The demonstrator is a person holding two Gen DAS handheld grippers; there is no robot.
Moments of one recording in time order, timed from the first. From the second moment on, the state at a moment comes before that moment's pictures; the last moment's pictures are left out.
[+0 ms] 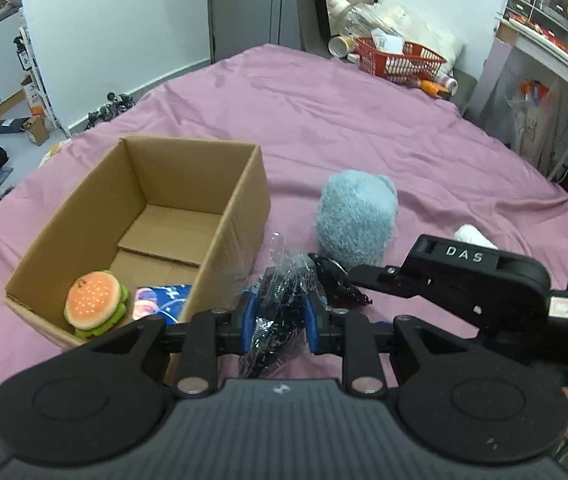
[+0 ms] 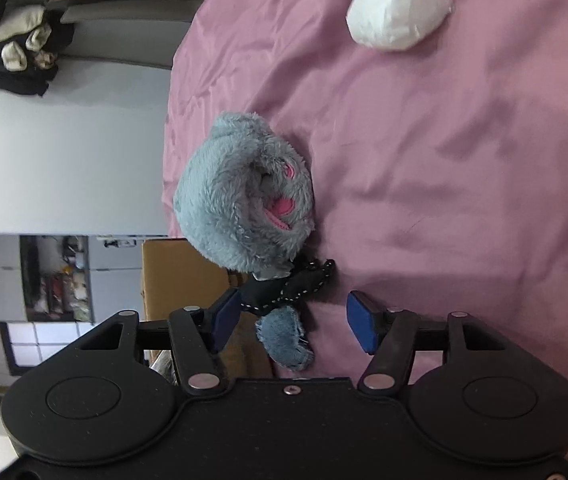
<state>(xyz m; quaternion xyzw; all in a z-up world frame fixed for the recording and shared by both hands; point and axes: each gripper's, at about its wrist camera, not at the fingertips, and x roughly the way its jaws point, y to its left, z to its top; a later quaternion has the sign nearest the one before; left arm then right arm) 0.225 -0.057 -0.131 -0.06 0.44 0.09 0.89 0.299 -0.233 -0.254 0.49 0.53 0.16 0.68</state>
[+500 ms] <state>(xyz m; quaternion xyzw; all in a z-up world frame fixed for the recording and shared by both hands) 0.215 -0.047 -0.110 -0.07 0.41 0.07 0.91 0.291 -0.226 -0.226 0.43 0.48 0.18 0.75</state>
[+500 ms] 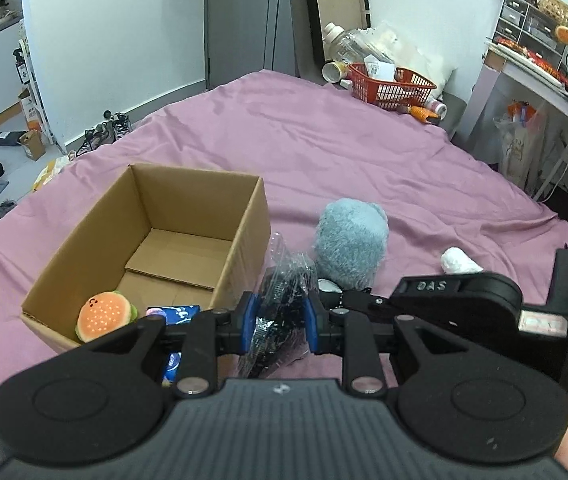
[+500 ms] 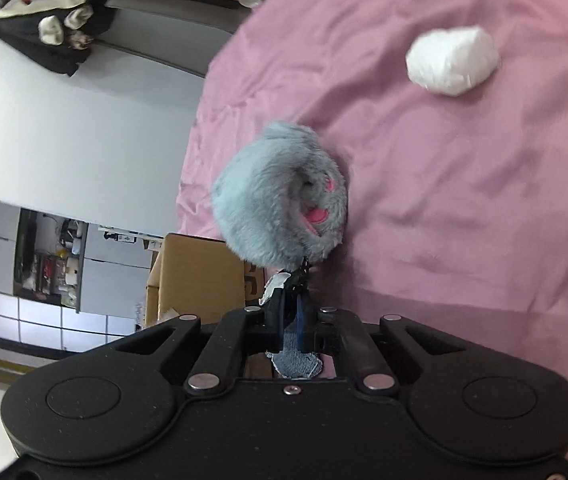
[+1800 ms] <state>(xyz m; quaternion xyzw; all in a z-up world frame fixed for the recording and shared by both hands) 0.204 0.051 -0.092 -0.19 0.35 0.07 0.91 0.265 -0.193 -0.142 0.37 0.40 0.22 0.81</state>
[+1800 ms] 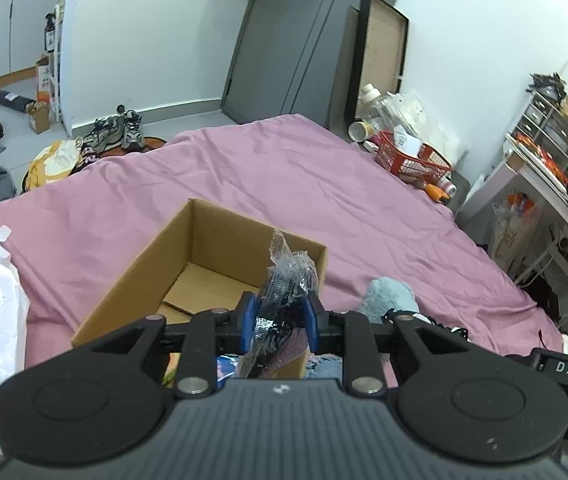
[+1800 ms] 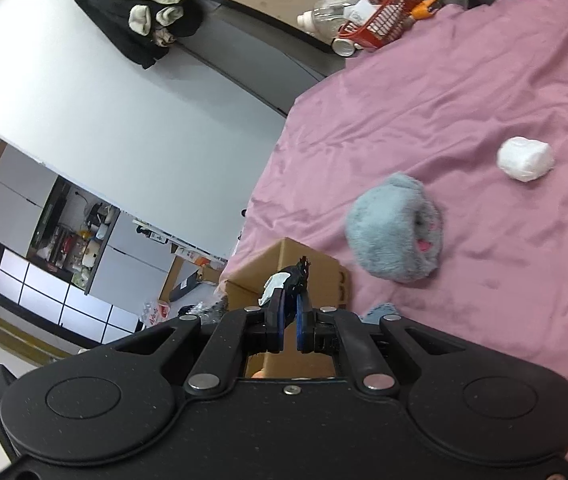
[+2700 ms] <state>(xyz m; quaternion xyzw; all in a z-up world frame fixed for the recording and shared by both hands) 0.196 0.143 -0.123 -0.29 0.36 0.14 0.87 0.263 -0.090 -0.116 0.30 0.41 0.24 0.83</state>
